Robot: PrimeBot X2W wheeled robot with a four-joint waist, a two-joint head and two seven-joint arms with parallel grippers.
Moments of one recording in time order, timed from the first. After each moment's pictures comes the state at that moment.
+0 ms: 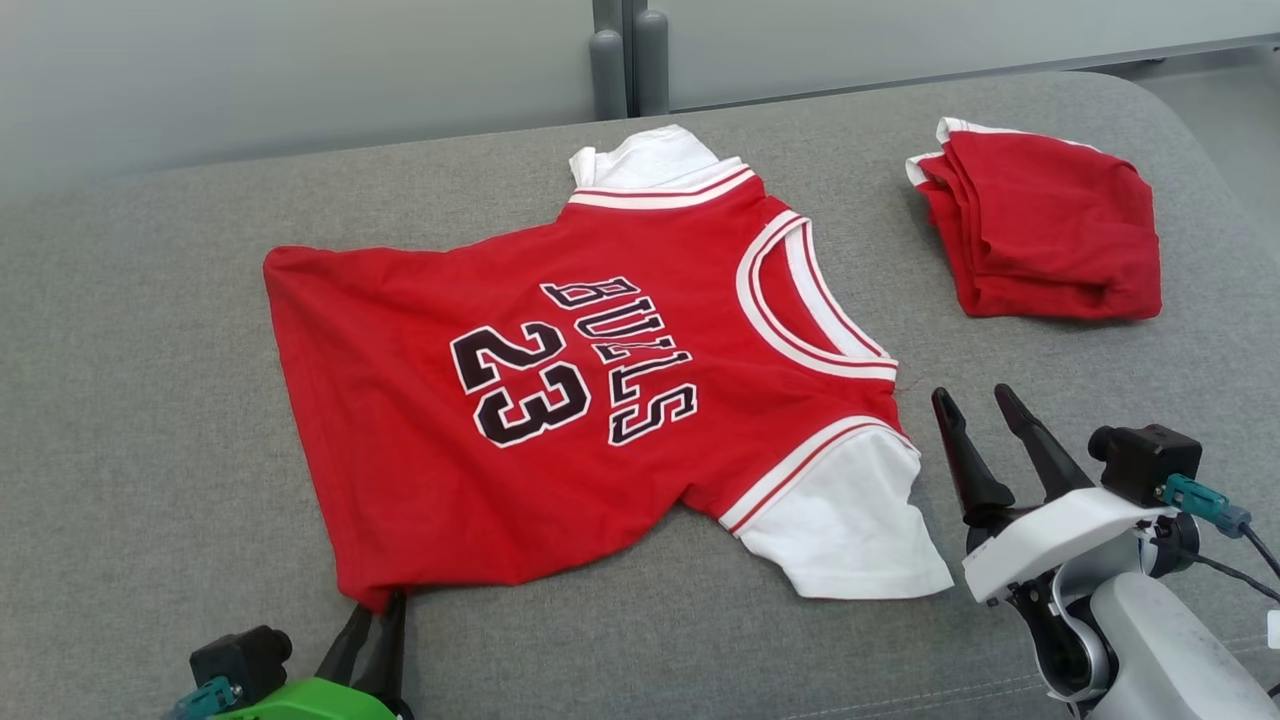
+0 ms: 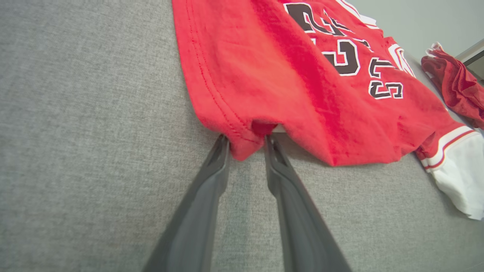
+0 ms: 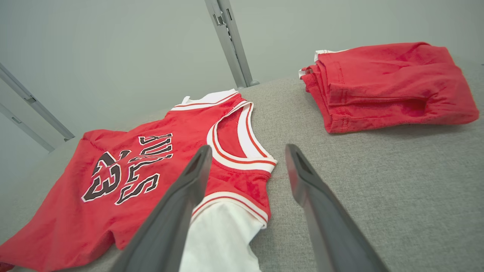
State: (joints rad) left arm 0.04 0.14 -0.32 0.34 -0.75 -0.01 -0.17; right arm -0.13 -0.23 0.35 0.32 0.56 0.05 -0.25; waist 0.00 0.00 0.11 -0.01
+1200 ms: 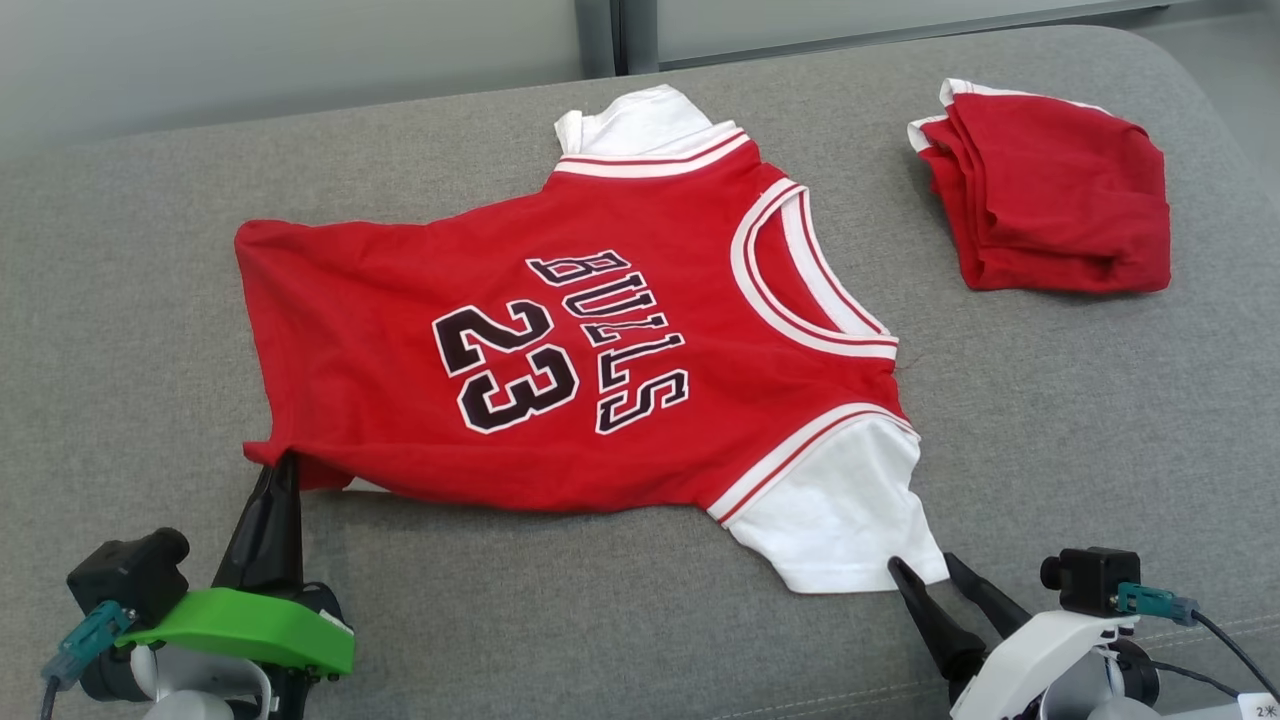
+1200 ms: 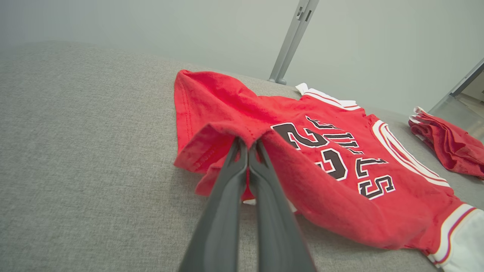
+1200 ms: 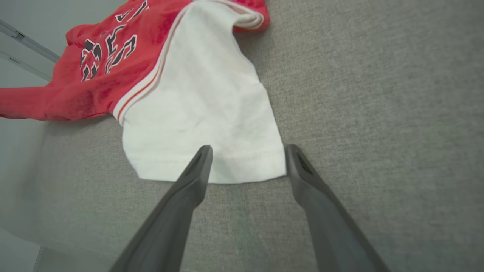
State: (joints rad) left arm -0.04 0.21 -0.22 0.14 -0.66 0.04 -0.24; right arm 0.03 -0.25 0.45 0.34 0.70 0.11 -0.10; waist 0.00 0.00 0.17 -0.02
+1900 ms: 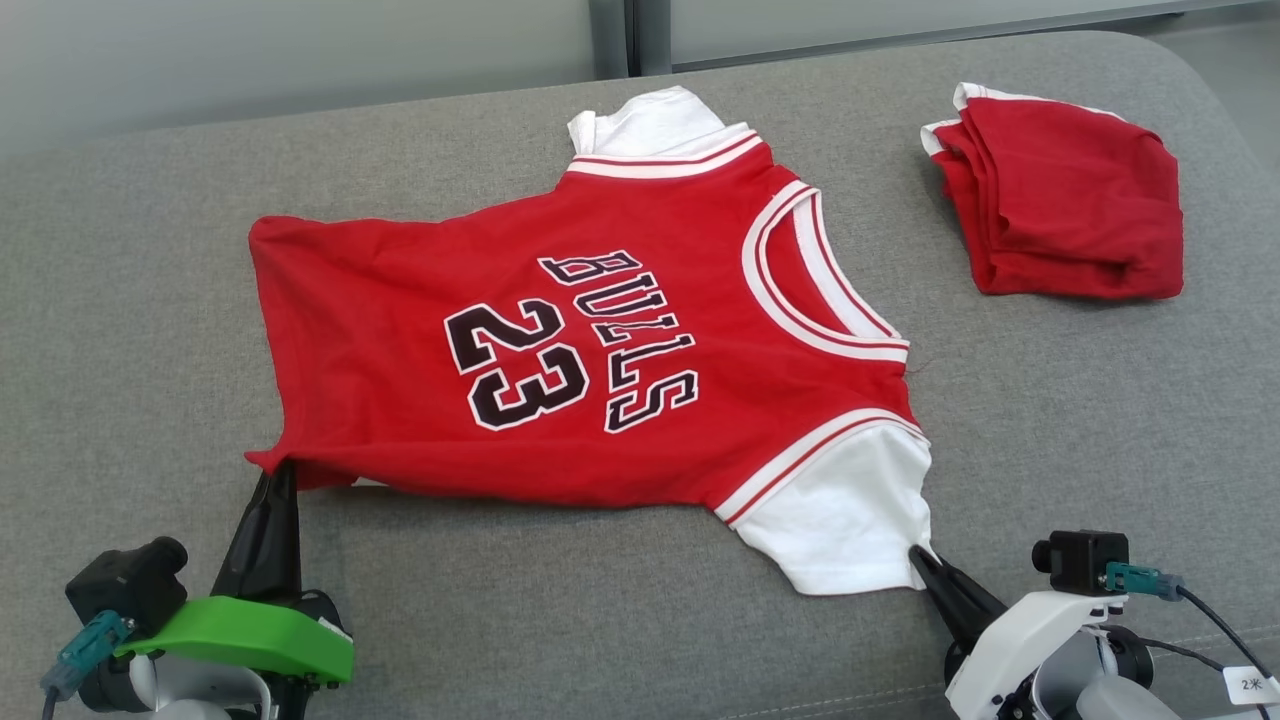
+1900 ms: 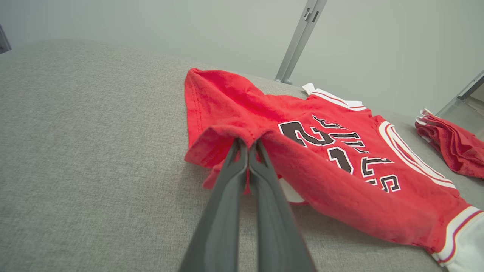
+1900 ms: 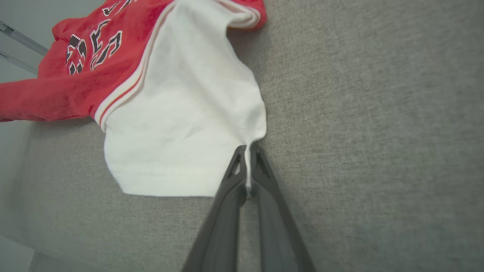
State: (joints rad) left arm -0.02 0.21 -0.22 0.13 -0.66 0.04 -0.24; right arm -0.04 -0.24 0.48 0.45 0.72 0.12 -0.09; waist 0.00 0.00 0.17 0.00
